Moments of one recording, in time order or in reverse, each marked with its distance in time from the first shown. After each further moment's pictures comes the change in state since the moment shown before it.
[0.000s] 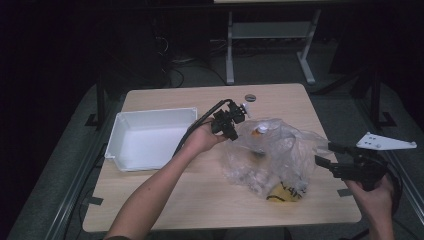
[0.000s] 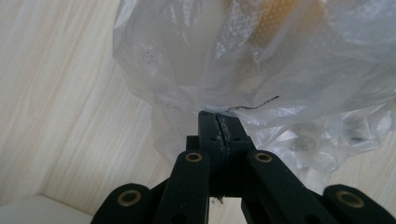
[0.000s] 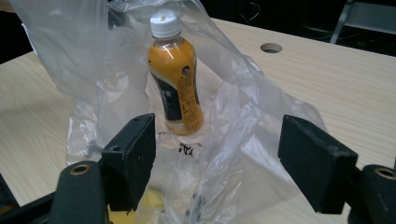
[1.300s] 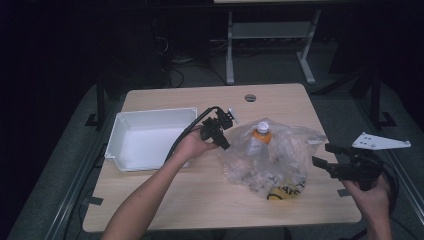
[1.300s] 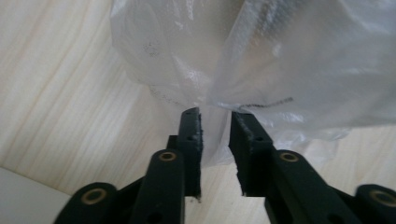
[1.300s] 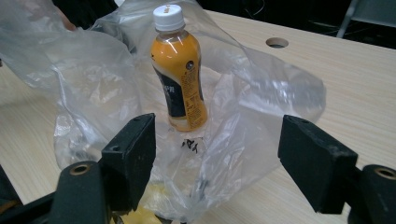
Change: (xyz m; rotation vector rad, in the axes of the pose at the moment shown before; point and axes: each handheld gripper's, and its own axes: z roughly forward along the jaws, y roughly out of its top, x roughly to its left) left arm 0.010 -0.034 0.006 -0.022 -0.068 -0.079; right arm 0.001 -0.001 0.007 0.020 0.014 -0.003
